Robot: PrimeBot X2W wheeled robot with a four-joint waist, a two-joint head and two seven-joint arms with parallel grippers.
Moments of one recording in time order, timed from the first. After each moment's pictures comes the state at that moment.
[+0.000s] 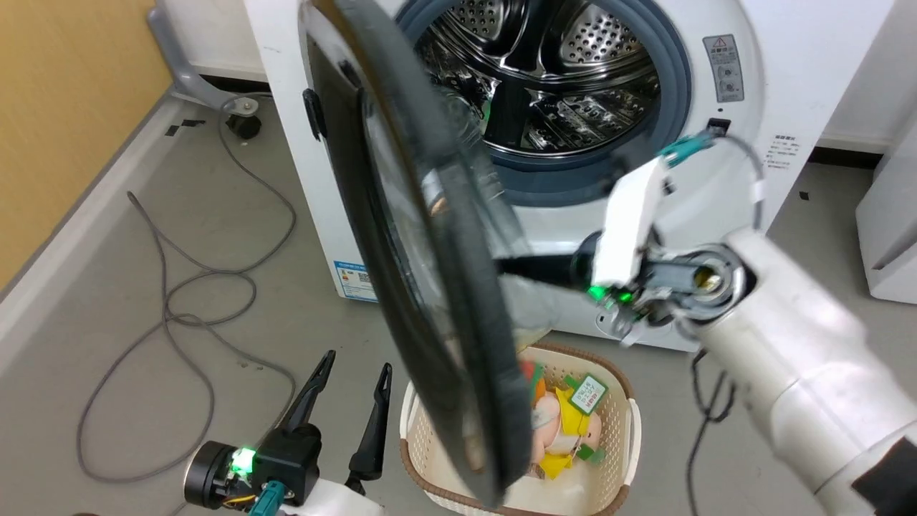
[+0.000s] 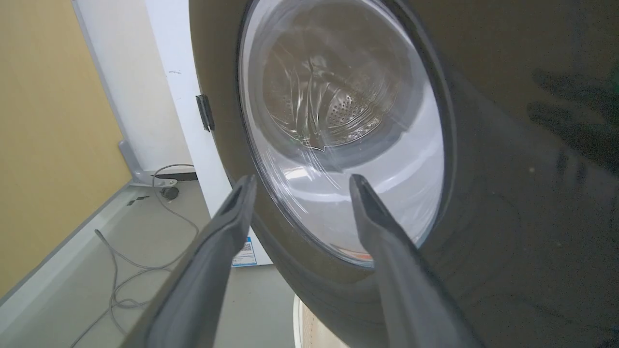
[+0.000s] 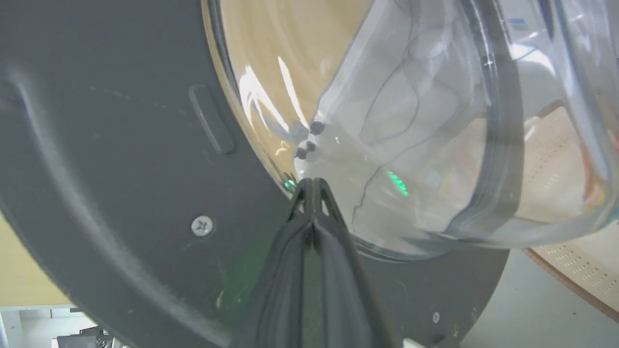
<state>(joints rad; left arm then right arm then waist) -0.02 0.10 -0.22 0.10 -0.06 -0.02 -0.26 -0.96 -0.19 0.75 0.76 1.70 0.13 0.73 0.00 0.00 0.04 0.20</state>
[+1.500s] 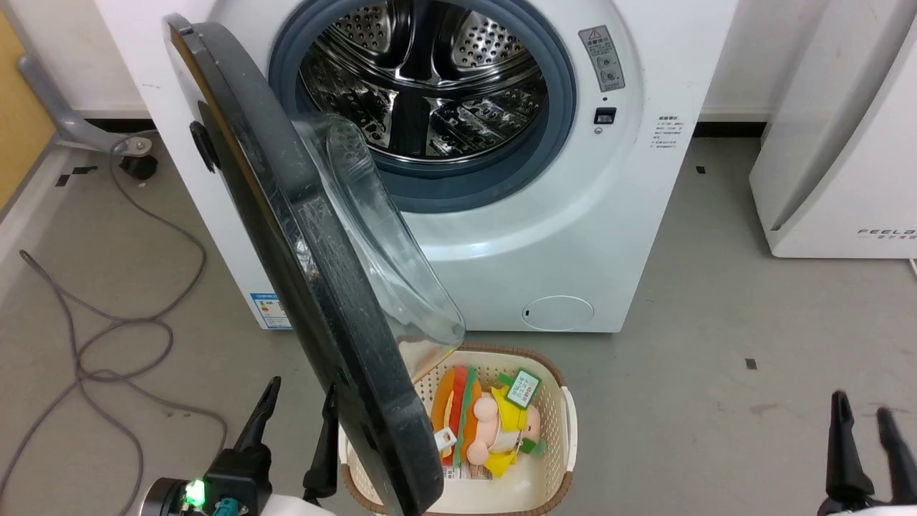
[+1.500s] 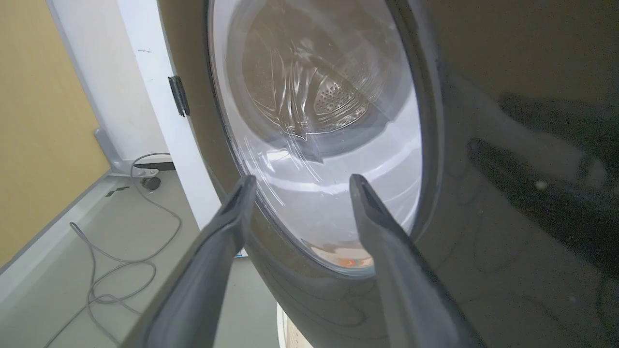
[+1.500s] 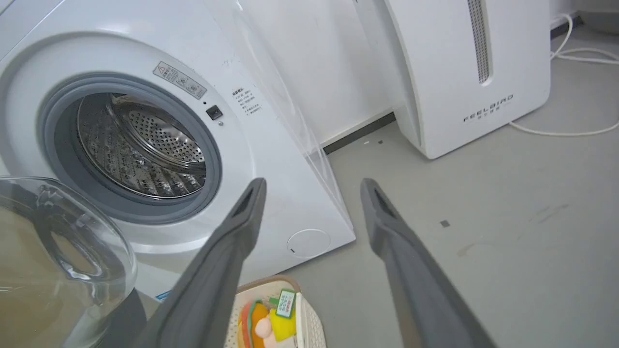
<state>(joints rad) 0.04 0.11 -0.12 0.12 -0.08 0.00 -0.26 0.07 -0.17 -0.14 0.21 0.65 0.13 -0.26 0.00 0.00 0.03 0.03</state>
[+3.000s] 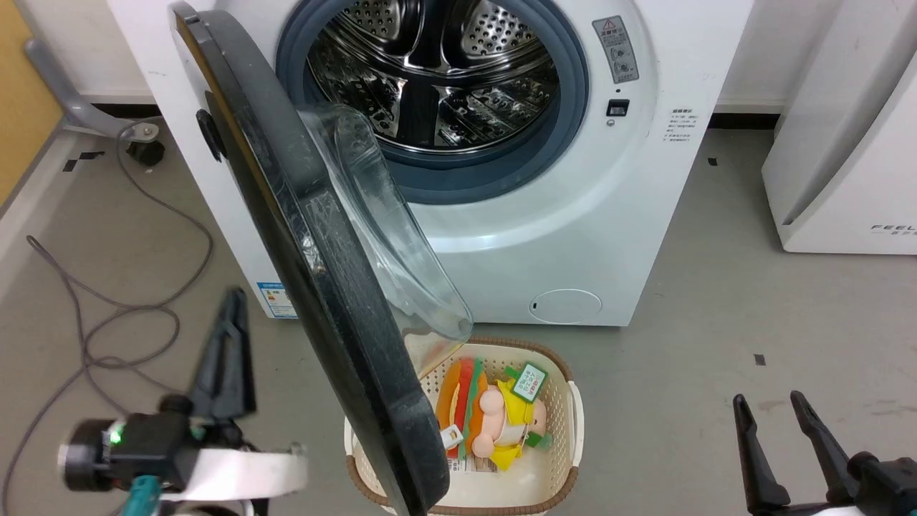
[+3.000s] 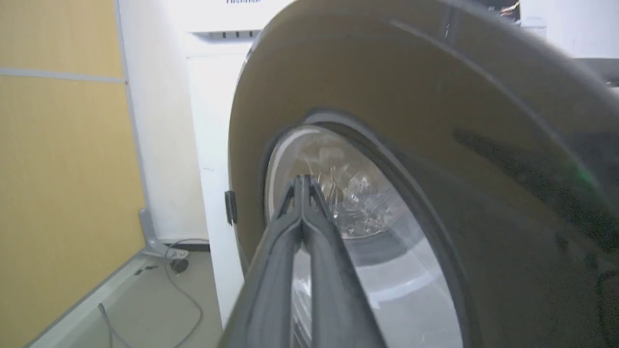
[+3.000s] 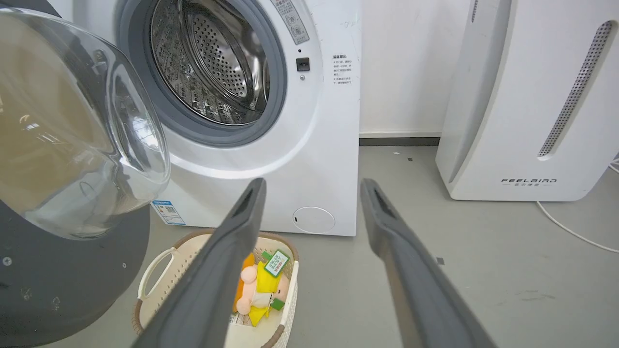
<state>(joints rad) -0.01 0.10 -0.03 -0.13 -0.10 0.02 -0.26 0.18 -0.05 -0.07 -0.12 0.15 0.13 -0.07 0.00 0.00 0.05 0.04</state>
